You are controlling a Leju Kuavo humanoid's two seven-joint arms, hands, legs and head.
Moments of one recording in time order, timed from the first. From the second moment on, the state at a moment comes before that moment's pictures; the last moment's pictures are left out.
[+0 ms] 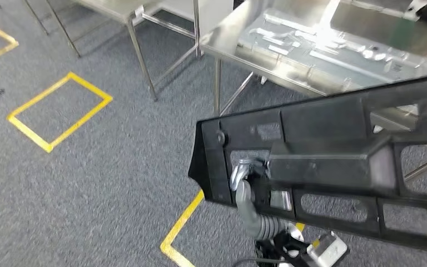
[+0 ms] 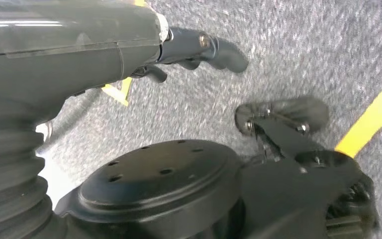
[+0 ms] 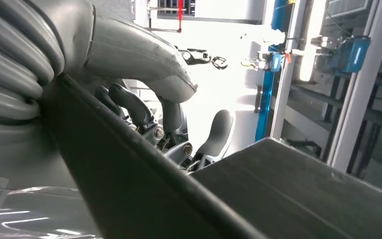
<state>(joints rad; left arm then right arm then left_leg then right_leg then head) -0.09 -0.15 1.13 -0.20 -1.17 0.02 -0.08 -0.04 0.08 0.55 -1.80 0.09 -0.12 -0.63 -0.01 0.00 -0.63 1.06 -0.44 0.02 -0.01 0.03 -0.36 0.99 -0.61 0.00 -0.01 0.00</state>
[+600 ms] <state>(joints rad) -0.10 -0.16 1.13 -0.20 -1.17 0.01 -0.08 -0.05 0.08 0.54 -1.79 0.10 -0.12 -0.63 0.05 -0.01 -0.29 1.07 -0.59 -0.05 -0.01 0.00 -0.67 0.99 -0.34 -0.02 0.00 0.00</state>
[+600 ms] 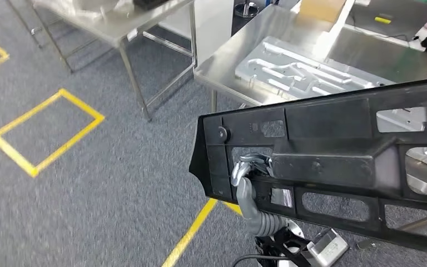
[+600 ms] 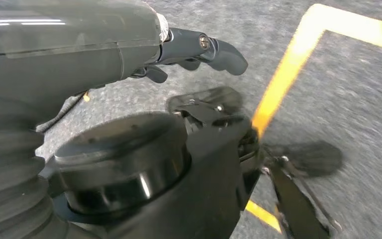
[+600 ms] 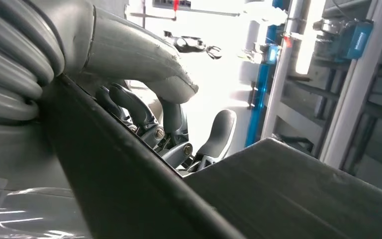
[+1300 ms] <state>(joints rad) -0.09 -0.15 1.13 -0.19 -1.17 0.02 -0.07 -0.07 0.10 0.54 -1.78 0.09 -0.11 -0.62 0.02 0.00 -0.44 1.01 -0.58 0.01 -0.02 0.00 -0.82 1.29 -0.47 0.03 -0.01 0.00</state>
